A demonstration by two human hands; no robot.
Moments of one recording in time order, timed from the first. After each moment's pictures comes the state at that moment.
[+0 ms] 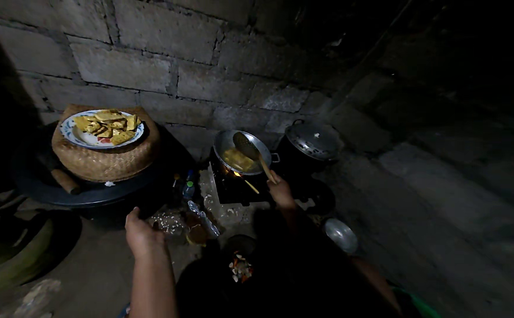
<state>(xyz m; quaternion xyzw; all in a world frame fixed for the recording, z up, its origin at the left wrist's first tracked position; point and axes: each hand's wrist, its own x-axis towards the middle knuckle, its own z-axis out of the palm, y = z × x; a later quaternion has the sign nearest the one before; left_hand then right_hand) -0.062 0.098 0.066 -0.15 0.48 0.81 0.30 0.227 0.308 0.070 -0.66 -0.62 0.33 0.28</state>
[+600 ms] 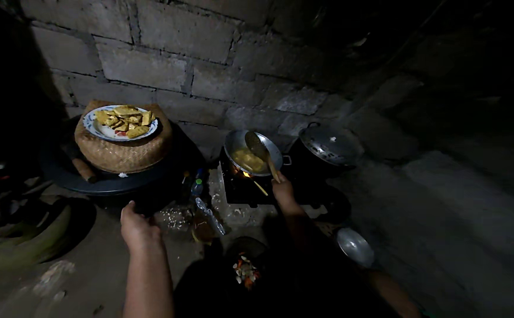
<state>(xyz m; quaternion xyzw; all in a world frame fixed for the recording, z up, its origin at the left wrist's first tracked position) -0.070 0.082 0.075 -0.15 0.48 0.83 0.25 0.214 0.322 0.055 -0.66 -0.64 0.29 0.27</state>
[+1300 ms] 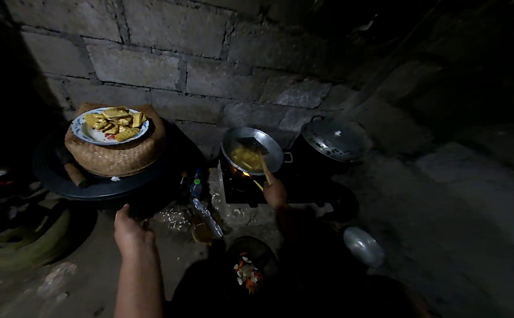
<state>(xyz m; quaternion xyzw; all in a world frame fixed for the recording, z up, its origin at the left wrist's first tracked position) -0.058 0.096 0.074 -0.16 0.54 0.79 0.24 0.213 0.345 0.027 -0.68 -0.70 0.18 0.10</state>
